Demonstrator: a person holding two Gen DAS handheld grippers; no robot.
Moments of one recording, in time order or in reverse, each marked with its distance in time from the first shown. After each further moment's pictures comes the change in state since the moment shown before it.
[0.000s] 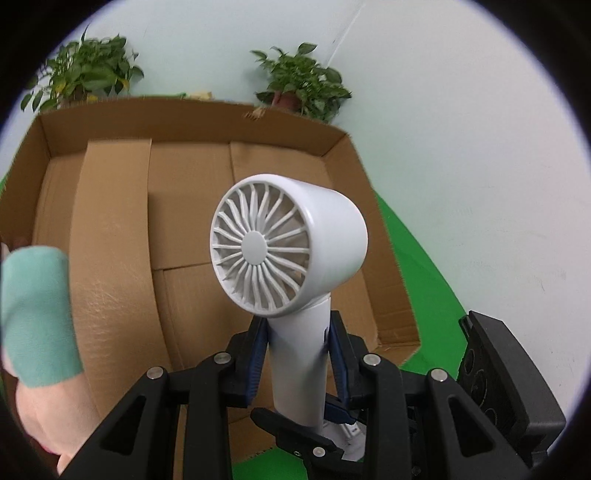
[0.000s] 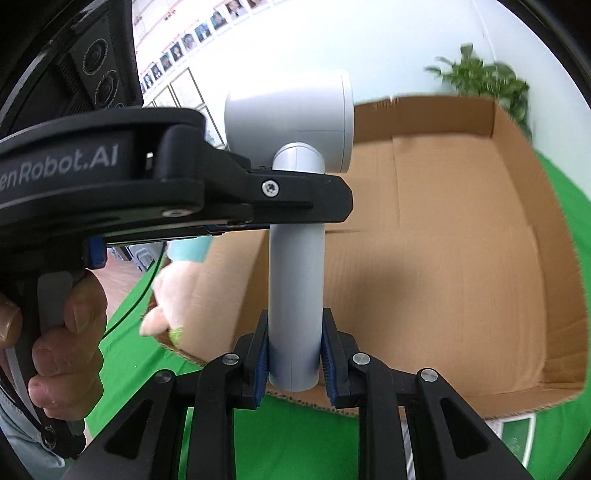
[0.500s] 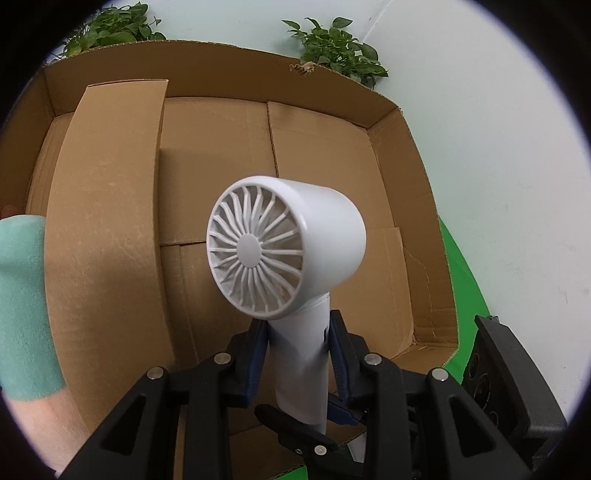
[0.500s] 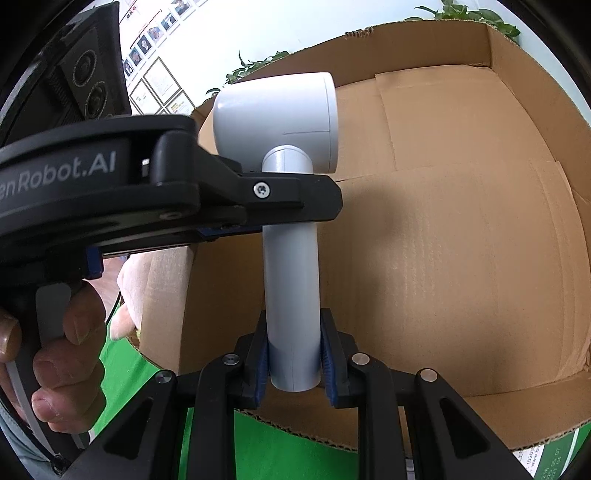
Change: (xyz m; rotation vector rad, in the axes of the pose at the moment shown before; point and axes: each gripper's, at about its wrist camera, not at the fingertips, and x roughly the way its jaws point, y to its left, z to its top) left arm 0.038 0.026 0.002 -0.065 0.095 0.074; right arm 0.047 -0.020 0.004 0.089 0.092 0.031
